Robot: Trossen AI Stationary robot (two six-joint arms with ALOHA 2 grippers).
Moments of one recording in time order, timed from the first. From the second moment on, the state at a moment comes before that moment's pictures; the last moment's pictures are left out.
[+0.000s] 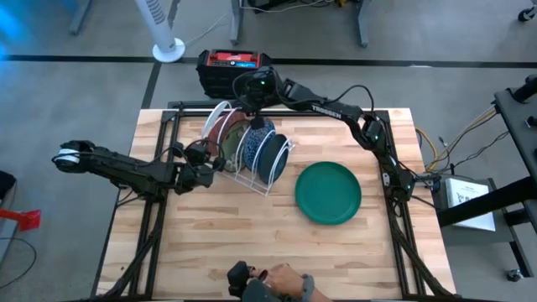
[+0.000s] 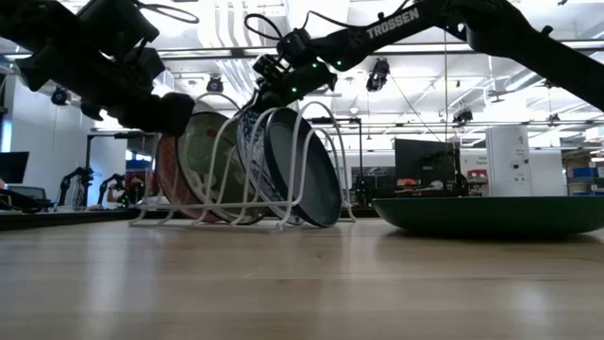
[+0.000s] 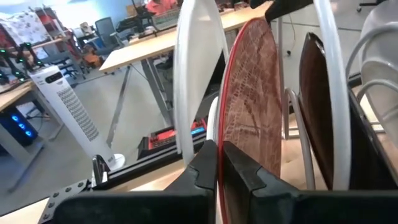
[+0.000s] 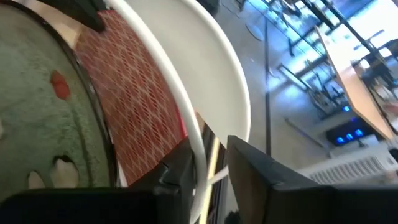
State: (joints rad) left arm -0.06 1.08 0.40 -0.05 -1.31 -0.50; right arm -0.49 2.33 2.18 -0.34 -0.38 -0.87
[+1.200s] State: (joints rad) left arm -0.06 1.08 0.54 -0.03 -1.41 -0.34; right arm -0.53 2.23 2.19 -0.49 -0.27 -0.76
